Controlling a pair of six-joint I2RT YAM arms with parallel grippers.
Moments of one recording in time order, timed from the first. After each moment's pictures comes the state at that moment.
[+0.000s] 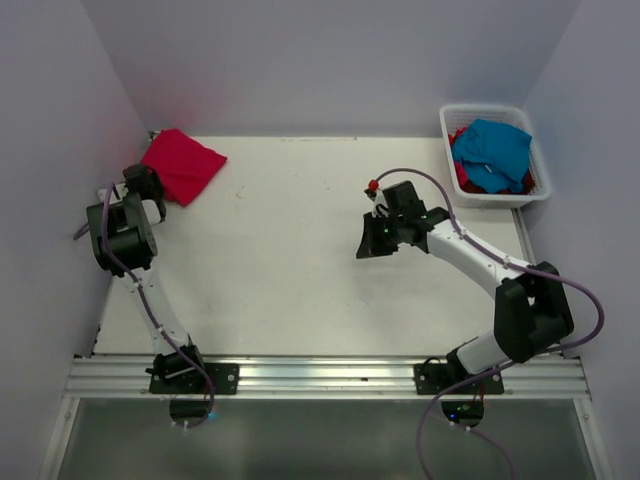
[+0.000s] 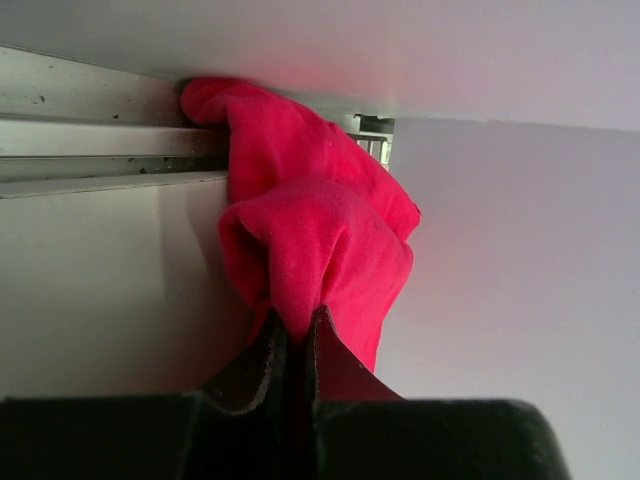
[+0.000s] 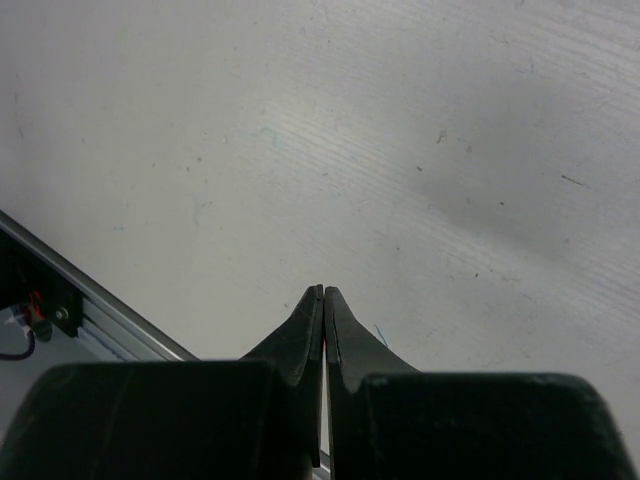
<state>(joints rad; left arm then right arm) 0.36 2.21 1.28 0.48 -0.24 -1.51 0.47 1.49 1.03 -0.50 -0.33 0.37</state>
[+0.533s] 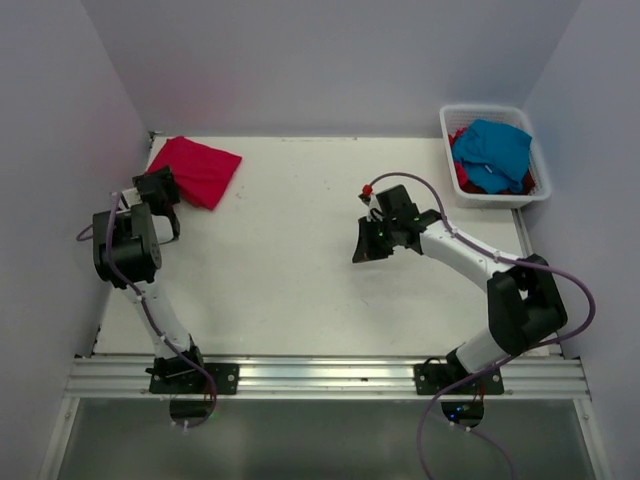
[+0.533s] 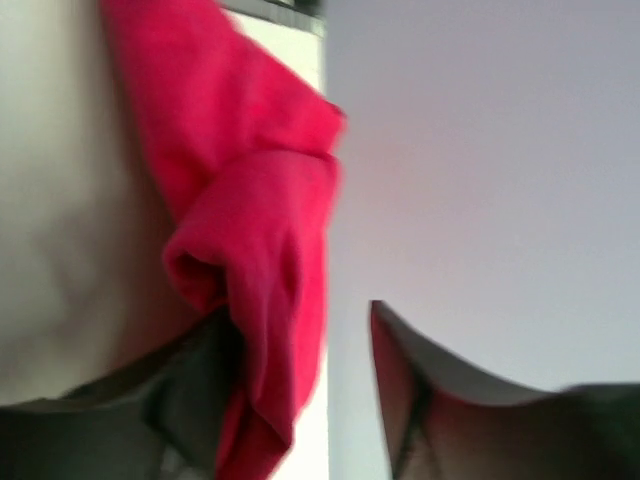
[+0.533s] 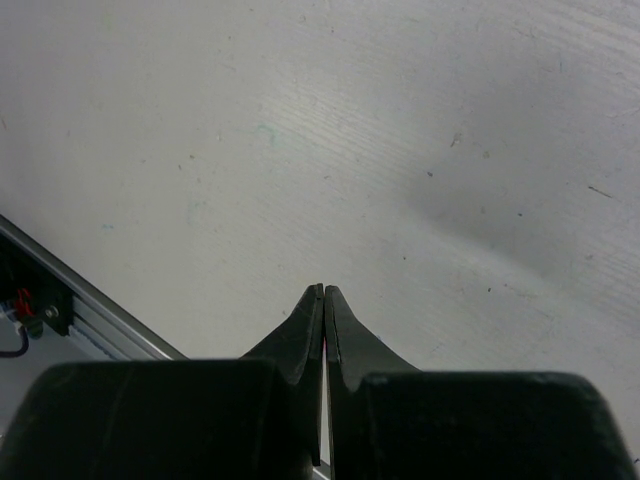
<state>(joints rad) 0.29 2.08 1.00 0.75 -0.17 -1.49 0.49 1.55 1.04 -0.47 -0.33 0.37</state>
